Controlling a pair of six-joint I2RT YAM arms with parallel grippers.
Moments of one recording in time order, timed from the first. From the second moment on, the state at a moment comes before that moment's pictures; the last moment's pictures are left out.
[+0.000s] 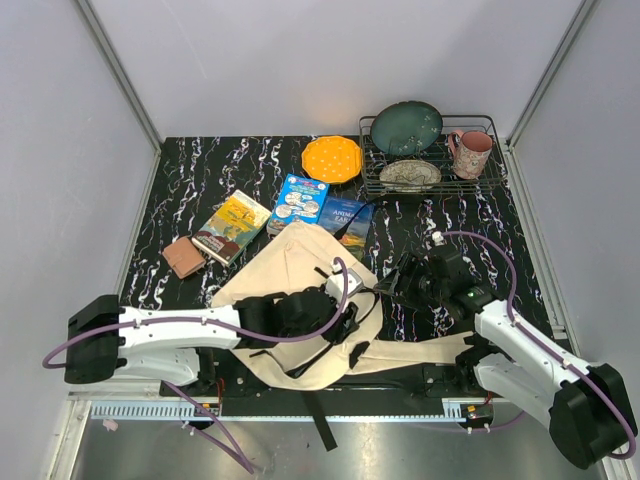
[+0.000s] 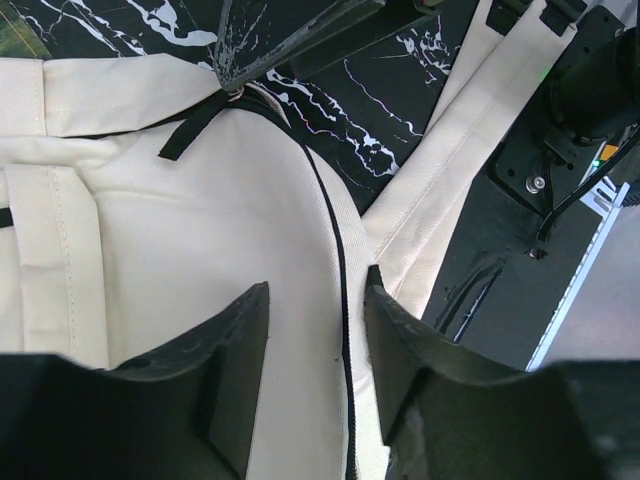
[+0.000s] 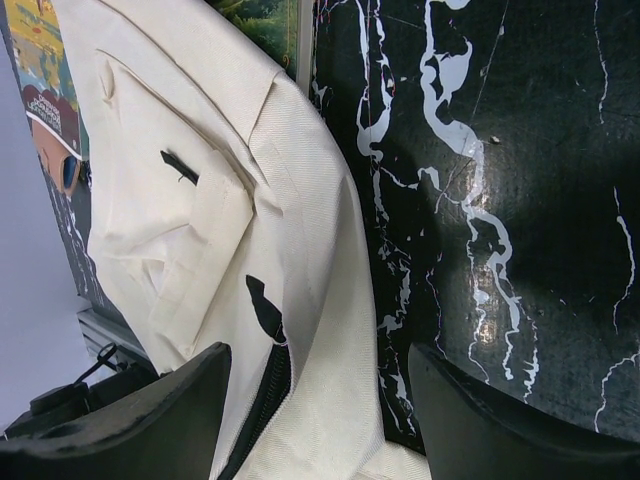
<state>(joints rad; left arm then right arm) -1.32 1.20 0.71 -0.07 -0.19 -0.39 0.46 0.91 0.44 -0.28 -0.27 0.91</state>
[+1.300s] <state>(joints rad) -1.00 1.27 1.19 -0.42 -0.18 -0.16 0.46 0.87 0.48 -0.29 -0.37 0.94</state>
